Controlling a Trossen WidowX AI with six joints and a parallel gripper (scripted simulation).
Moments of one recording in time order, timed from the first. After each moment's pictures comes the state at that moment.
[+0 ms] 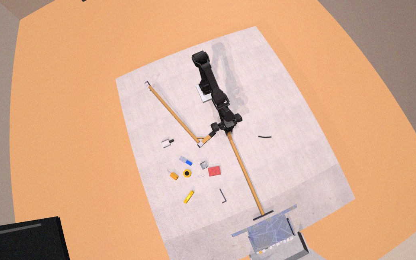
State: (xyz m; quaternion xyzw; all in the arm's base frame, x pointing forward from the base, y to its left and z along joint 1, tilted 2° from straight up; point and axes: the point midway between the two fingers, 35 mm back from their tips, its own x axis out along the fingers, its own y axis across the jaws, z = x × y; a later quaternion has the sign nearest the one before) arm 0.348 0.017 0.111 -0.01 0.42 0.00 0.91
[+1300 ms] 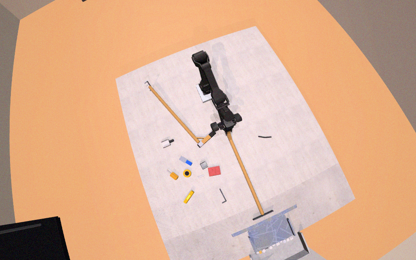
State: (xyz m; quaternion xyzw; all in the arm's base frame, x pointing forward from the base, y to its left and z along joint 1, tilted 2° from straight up) arm 0.345 0.015 0.109 -0.01 0.43 0.00 0.90
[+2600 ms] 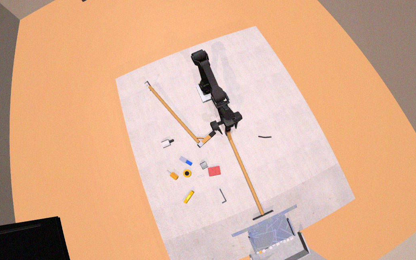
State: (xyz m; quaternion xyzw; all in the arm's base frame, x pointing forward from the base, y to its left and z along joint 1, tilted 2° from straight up) arm 0.342 0.016 0.130 -0.01 0.43 0.00 0.90
